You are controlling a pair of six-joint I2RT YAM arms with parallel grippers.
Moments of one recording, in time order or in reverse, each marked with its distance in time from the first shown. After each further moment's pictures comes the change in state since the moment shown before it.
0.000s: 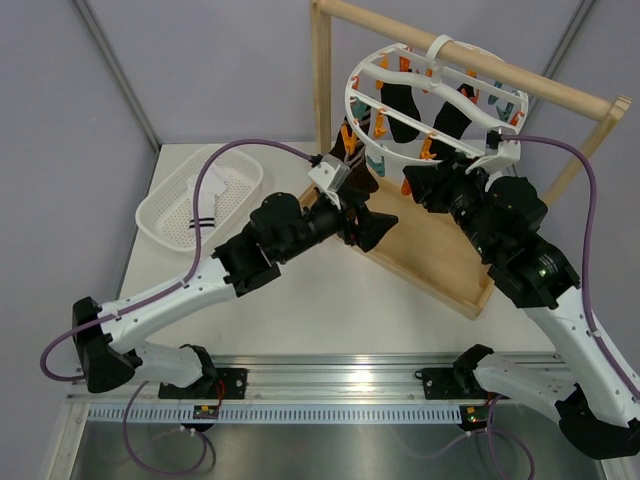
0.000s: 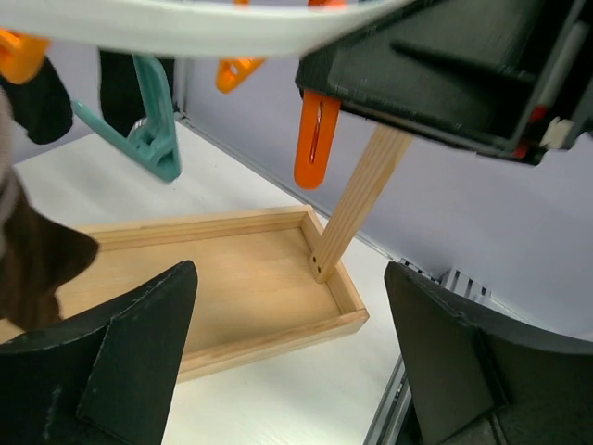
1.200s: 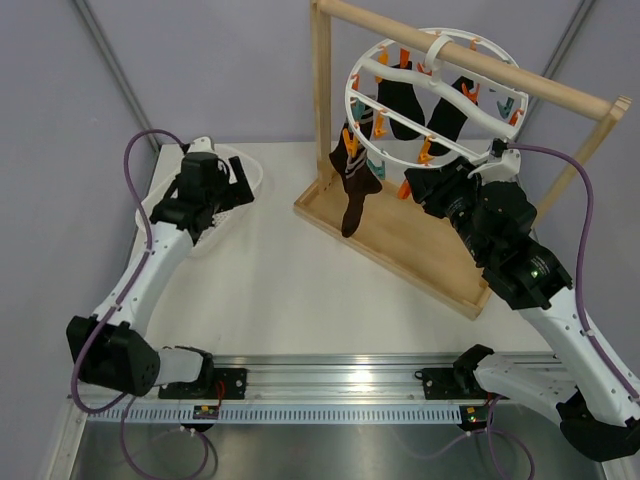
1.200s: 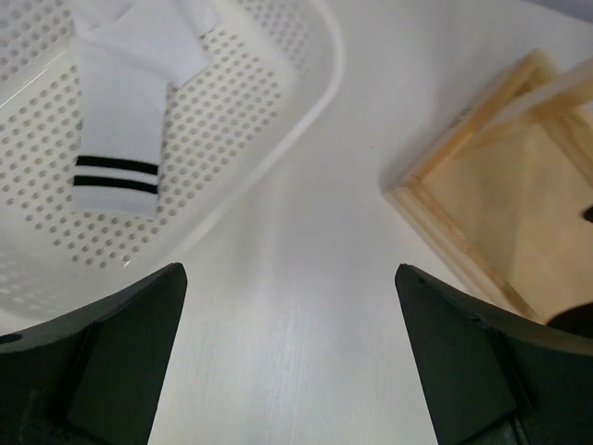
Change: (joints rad) left arm 0.770 -0.037 -0.041 -0.632 -0.203 -0.122; right arm 0.000 -0.016 -0.080 0.014 0.077 0.214
